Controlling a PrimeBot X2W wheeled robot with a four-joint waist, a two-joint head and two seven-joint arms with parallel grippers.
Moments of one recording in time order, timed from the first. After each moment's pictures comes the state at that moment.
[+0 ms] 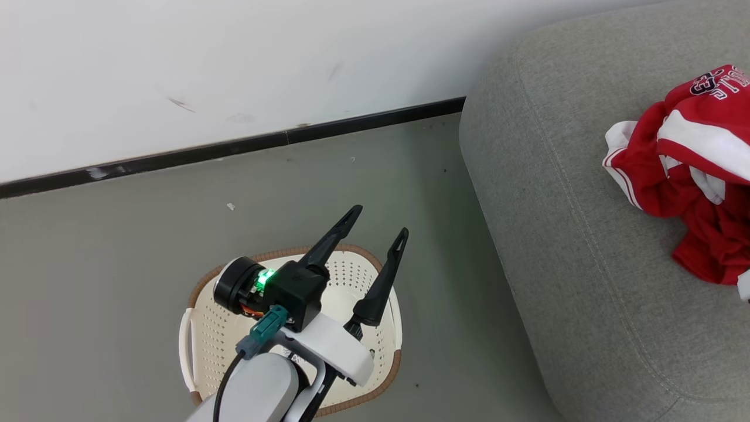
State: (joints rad) left arm -0.43 0.12 -0.68 0.04 -0.43 0.13 -0.15; right arm -0.39 -0.28 -0.30 0.50 0.10 0.13 -0.25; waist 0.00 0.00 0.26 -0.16
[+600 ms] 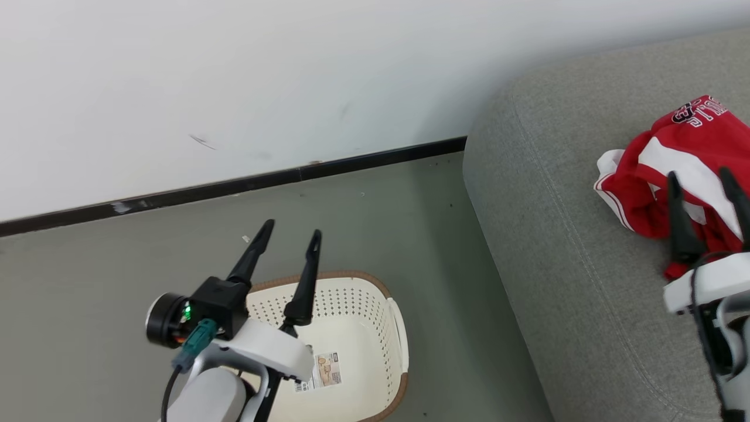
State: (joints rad) left arm -0.33 0.16 -0.54 0.10 -0.47 0.20 -0.21; right arm -0.30 -0.20 -0.17 0.26 0.04 0.13 -0.25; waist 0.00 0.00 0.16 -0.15
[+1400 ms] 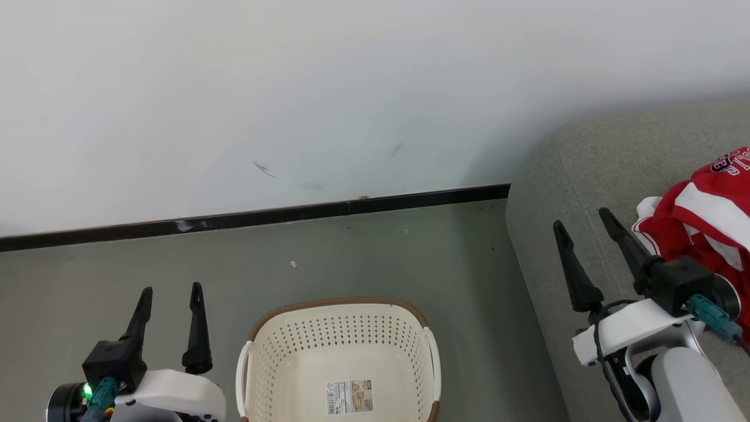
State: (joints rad) left arm -0.10 0.23 -0.31 0.11 -0.53 0.32 -0.25; right arm -0.19 -0.08 0.02 0.15 0.01 0.13 -0.25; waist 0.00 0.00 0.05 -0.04
